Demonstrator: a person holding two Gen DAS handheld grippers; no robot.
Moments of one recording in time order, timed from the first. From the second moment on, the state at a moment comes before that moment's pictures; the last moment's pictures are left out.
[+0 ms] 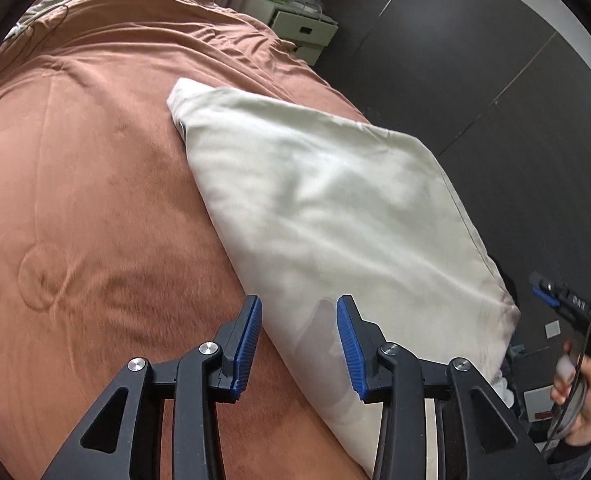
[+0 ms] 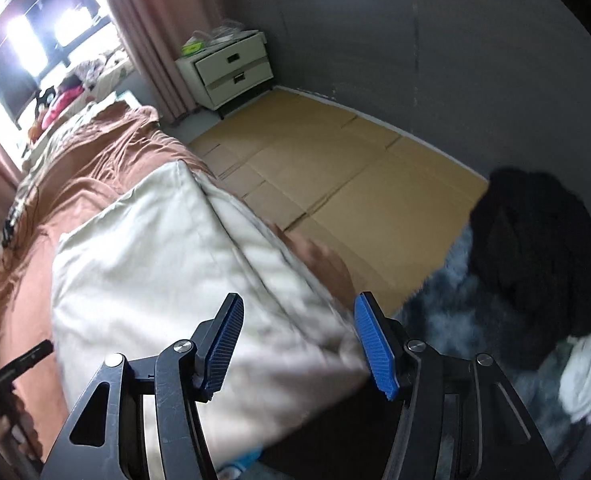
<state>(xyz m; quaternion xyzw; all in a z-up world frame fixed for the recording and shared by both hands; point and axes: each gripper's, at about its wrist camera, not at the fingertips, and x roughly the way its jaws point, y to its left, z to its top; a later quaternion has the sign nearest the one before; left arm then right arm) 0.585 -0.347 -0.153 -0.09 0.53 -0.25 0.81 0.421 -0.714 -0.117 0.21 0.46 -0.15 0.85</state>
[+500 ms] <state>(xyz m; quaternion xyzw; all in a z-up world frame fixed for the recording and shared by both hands) 0.543 -0.361 -0.170 -0.09 0.55 -0.27 0.78 0.407 -0.710 -0.187 0.33 0.46 -0.13 0.81</state>
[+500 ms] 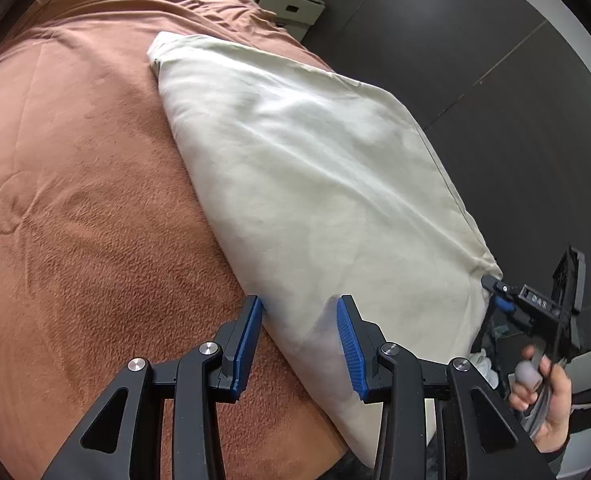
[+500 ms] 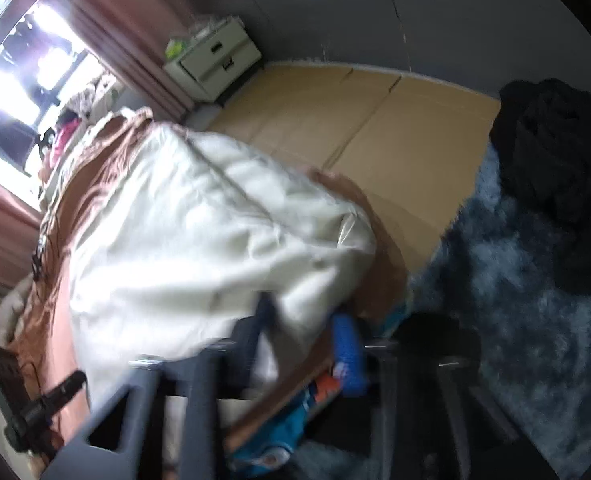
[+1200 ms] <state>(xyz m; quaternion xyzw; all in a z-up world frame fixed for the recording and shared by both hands) 0.522 -0.332 -0.122 -0.06 0.52 -0.26 0.81 0.389 -0.691 -0.139 0.29 0.45 -0.18 0.82</state>
